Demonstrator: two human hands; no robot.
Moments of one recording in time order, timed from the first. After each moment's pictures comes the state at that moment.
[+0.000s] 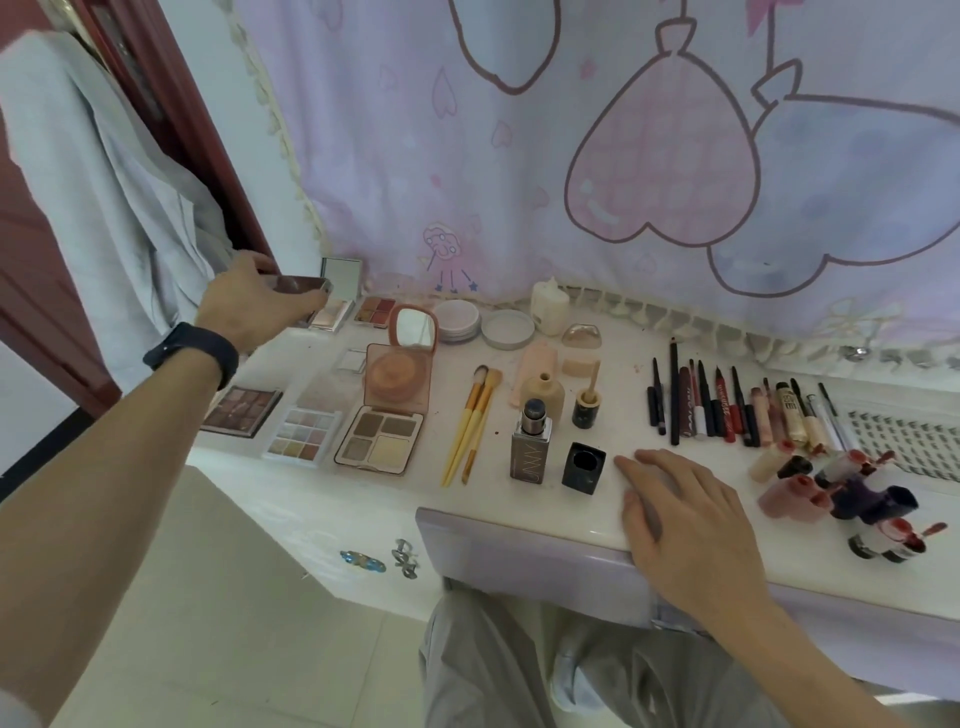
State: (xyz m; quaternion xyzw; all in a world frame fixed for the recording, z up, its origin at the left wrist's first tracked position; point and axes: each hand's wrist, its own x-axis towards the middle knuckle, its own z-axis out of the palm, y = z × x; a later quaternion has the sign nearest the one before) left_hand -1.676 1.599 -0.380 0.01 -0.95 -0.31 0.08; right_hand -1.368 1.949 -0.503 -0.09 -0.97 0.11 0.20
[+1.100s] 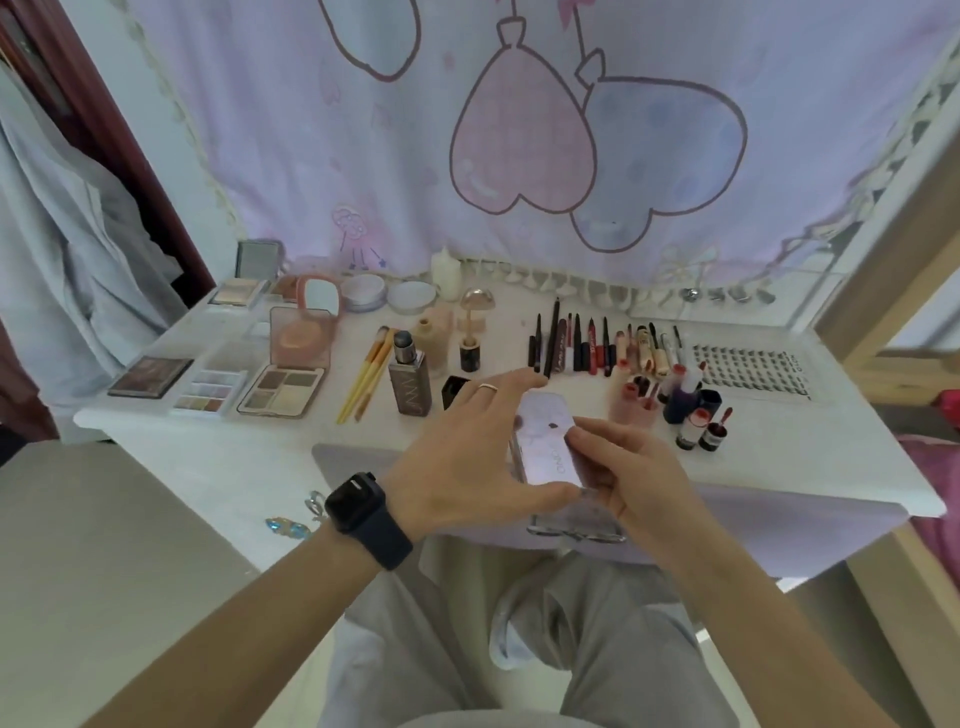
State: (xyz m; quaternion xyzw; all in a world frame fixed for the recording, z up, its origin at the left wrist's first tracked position) left_hand -1.376 1.810 -0.426 -0.44 -0.85 -0.28 -0.03; right_hand -1.294 1.989 -0.468 -0.20 -0.58 0.79 0.07
